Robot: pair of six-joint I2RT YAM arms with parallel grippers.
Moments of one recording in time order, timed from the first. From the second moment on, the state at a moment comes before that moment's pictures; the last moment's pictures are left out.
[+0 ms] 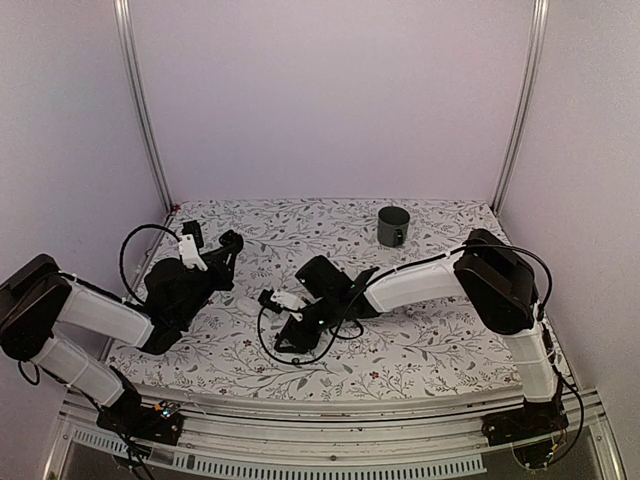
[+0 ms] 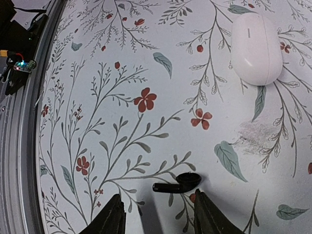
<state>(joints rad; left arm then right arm) -0.61 1.43 0.33 1.09 -0.30 -0.40 1.03 2.25 1.50 -0.11 -0.44 -0.06</state>
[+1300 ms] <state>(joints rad) -0.59 1.43 0.33 1.08 -0.26 -0.41 1.04 2.43 1.85 -0.33 -0.47 -0.18</state>
